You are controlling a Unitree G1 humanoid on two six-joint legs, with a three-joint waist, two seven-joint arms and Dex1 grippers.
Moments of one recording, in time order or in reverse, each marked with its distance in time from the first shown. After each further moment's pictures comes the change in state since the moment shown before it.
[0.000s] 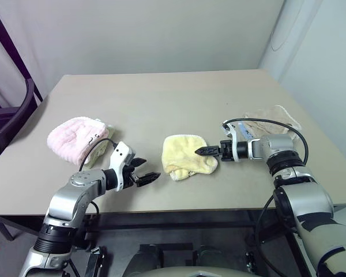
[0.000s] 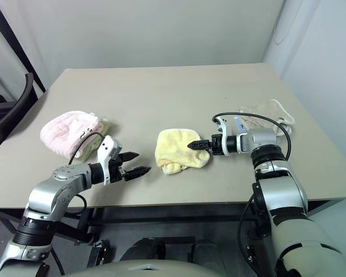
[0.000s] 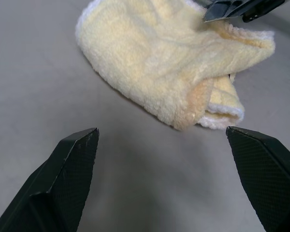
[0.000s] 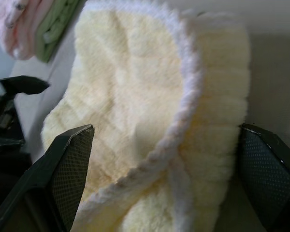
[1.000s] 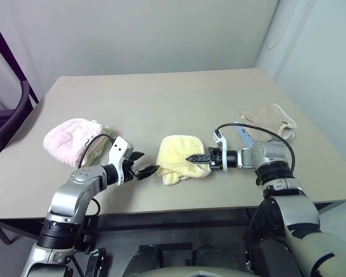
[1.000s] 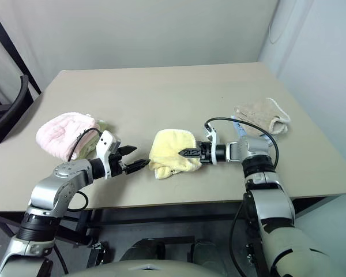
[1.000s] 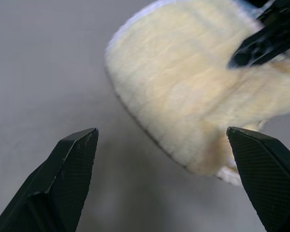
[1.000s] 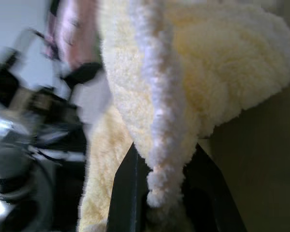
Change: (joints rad) left arm -0.062 -0.024 0.006 0.078 0.009 -0.066 0.049; right arm 0.161 0.118 -0.254 -0.340 0.145 0.324 -0.154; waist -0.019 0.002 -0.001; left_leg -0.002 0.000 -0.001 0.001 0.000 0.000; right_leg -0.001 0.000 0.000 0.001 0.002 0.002
